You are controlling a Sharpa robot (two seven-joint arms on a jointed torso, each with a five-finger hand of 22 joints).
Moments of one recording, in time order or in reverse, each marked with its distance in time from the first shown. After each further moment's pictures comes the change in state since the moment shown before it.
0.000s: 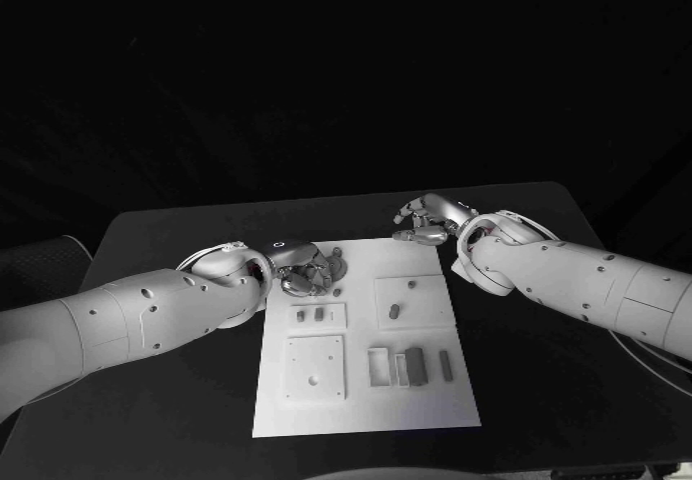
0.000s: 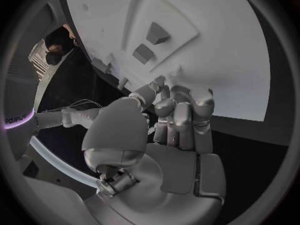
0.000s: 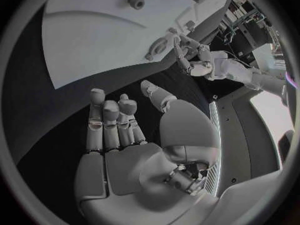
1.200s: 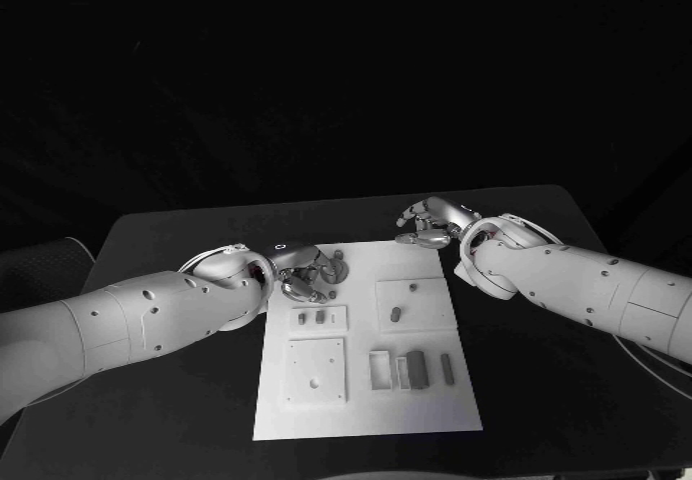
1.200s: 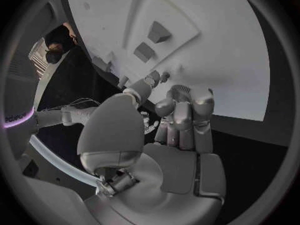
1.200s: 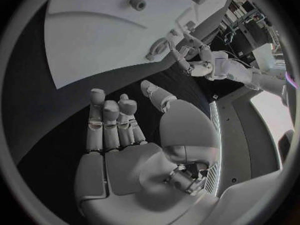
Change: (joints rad) left arm 0.001 0.004 -0.001 0.003 0.008 -0.001 -0.003; left_hand 0.002 -0.153 -0.003 -0.016 0.000 -0.149 0.030 -0.095 -0.038 0.005 0.013 -0.008 -0.009 0.005 0.010 -0.019 -0.013 0.001 -0.002 0.002 -0.004 0.001; right arm 0.000 -0.003 0.000 0.002 0.000 0.000 0.000; right_hand 0.000 0.000 0.000 0.000 0.000 -0.001 -0.002 0.000 0.000 0.002 -0.002 0.000 -0.001 -0.001 0.001 0.000 0.000 -0.001 0.000 0.000 0.000 0.000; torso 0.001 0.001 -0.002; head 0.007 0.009
